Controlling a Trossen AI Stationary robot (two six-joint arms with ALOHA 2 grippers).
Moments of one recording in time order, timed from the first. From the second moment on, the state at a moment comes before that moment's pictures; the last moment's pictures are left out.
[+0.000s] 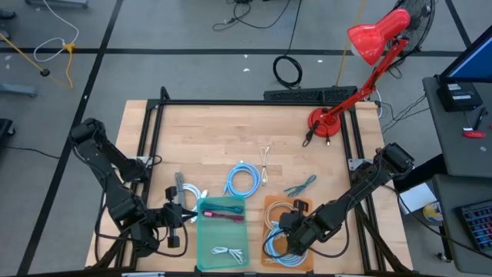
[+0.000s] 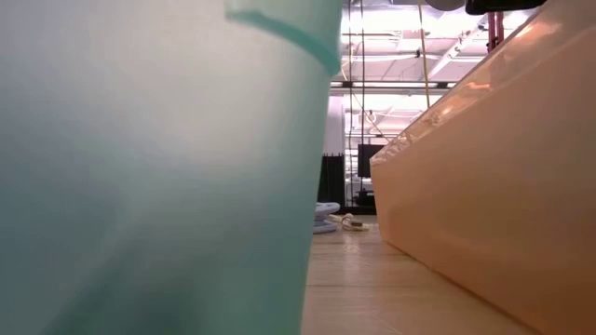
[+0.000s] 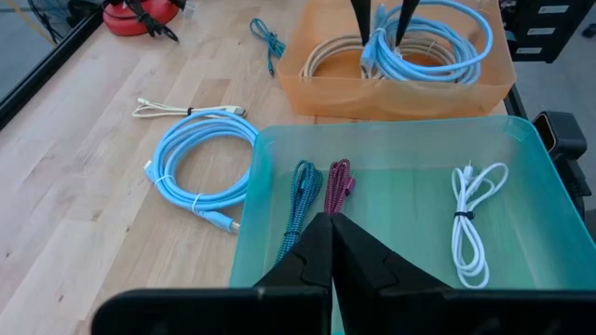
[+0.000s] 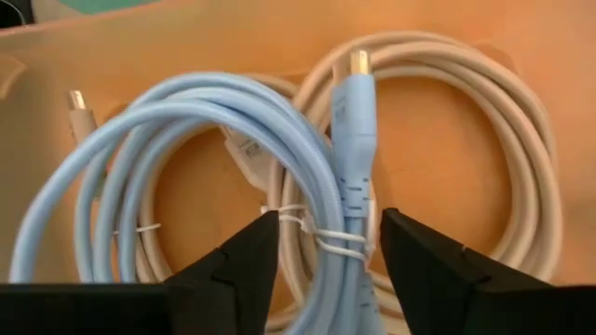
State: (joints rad) left arm -0.97 1.36 1.02 -0.68 -0.84 -0.82; right arm 0.69 1.75 1.16 -0.61 0.24 0.90
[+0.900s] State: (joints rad) left arm -0.97 1.36 1.02 -0.68 -0.84 -0.82; right arm 0.59 1.75 1.16 -0.23 0.63 0.69
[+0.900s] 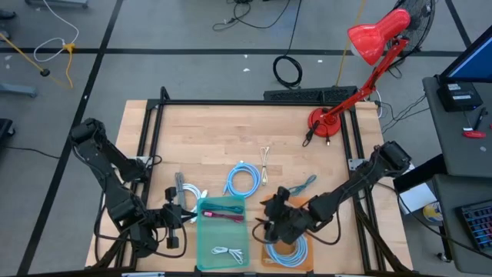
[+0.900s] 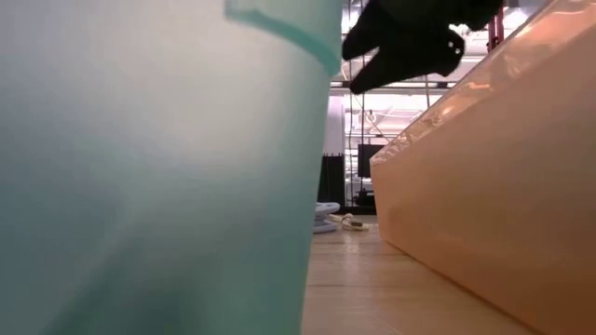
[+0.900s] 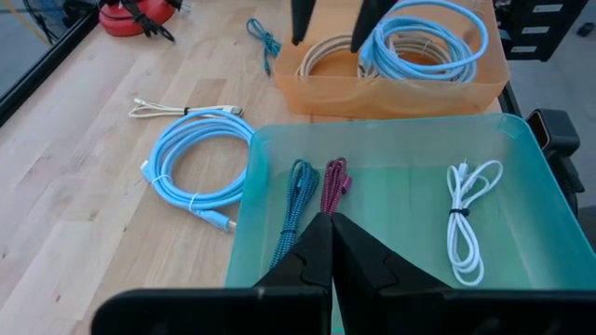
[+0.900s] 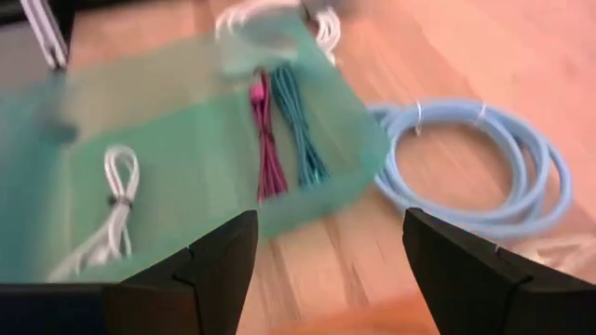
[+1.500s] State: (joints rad) left arm -0.98 1.36 1.02 -0.68 -0.84 -0.81; right arm 0.36 1.75 1.16 0.31 0.65 0.21
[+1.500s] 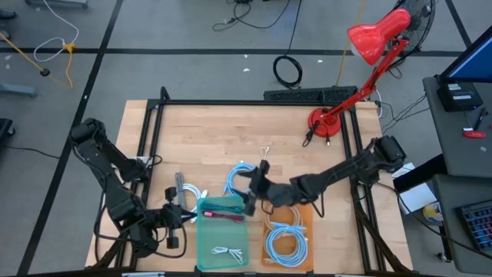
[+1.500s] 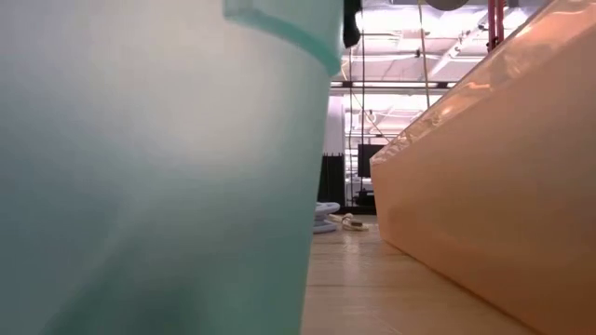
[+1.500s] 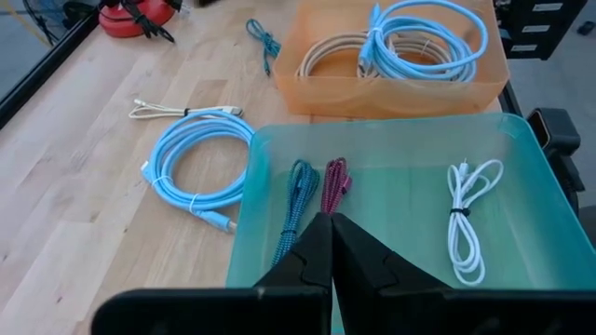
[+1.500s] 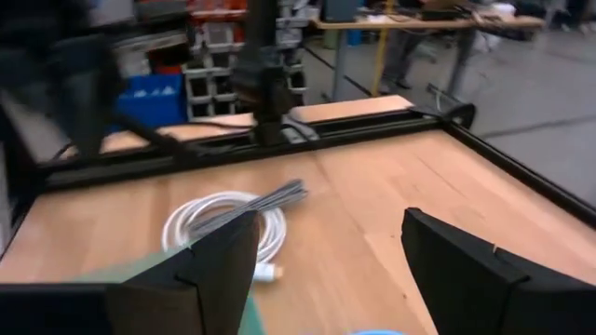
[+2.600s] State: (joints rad) left arm -0.98 1.36 1.02 -0.69 -0.84 -0.79; right arm -0.10 1.77 1.33 0.28 0.17 0.41
